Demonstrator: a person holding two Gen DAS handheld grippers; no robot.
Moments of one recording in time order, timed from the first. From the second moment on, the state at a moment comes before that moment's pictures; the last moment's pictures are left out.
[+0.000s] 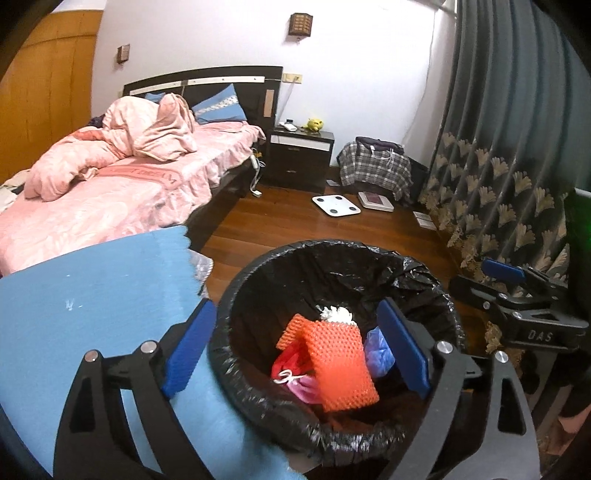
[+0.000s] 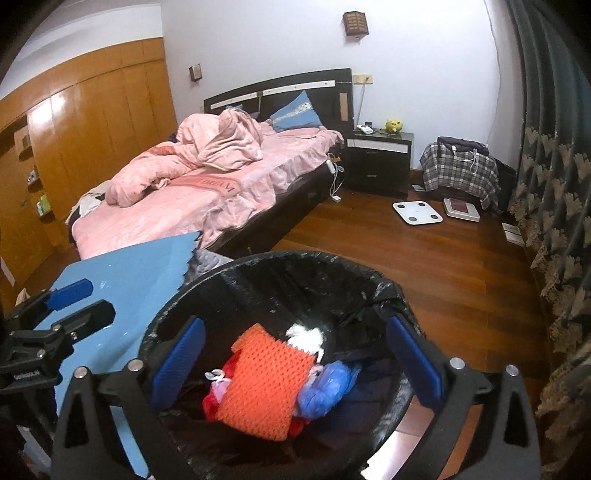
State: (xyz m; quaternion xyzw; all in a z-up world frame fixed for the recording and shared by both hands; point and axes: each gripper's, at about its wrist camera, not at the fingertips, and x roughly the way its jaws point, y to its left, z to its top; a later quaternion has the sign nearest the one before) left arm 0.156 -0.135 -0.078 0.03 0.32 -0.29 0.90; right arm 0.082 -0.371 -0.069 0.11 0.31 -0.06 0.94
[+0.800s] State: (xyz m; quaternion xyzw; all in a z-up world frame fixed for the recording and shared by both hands) left arm 0.079 -0.081 -0.015 0.03 0.26 -0.23 0.94; right arm 0.020 -0.306 -0.001 0.07 0.27 -0.01 0.96
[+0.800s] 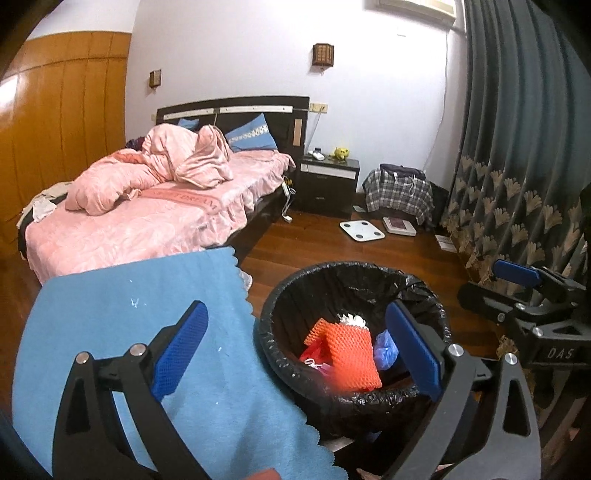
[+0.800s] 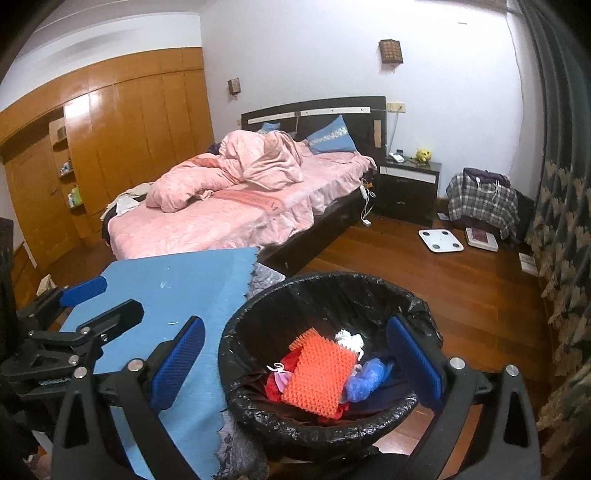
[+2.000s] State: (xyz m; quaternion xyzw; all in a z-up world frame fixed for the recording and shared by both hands) left arm 0.067 -0.074 -0.004 0.03 0.25 -0.23 0.94; right arm 0.014 -0.297 0.010 0.07 0.26 0.00 0.96
